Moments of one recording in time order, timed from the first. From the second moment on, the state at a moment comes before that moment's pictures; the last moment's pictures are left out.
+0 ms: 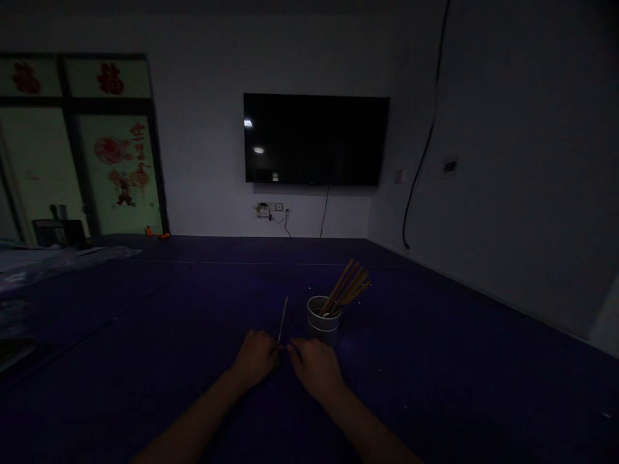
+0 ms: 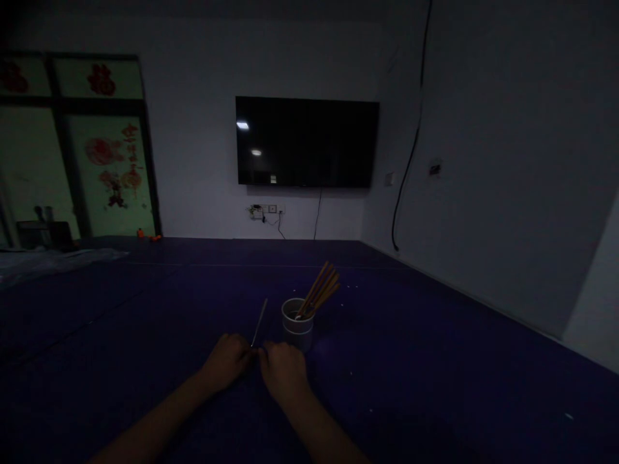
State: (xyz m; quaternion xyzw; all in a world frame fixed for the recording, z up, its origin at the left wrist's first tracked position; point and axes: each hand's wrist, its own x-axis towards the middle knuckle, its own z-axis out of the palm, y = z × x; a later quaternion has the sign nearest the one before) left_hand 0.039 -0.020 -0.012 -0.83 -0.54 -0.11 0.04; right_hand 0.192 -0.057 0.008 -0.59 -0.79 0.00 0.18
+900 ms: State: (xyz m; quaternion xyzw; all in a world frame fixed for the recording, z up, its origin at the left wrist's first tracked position) left_hand 0.033 -0.028 -0.004 -0.83 -0.39 -0.34 0.22; right_hand 0.194 -0.073 0.020 -0.44 -0.63 0.13 0.63
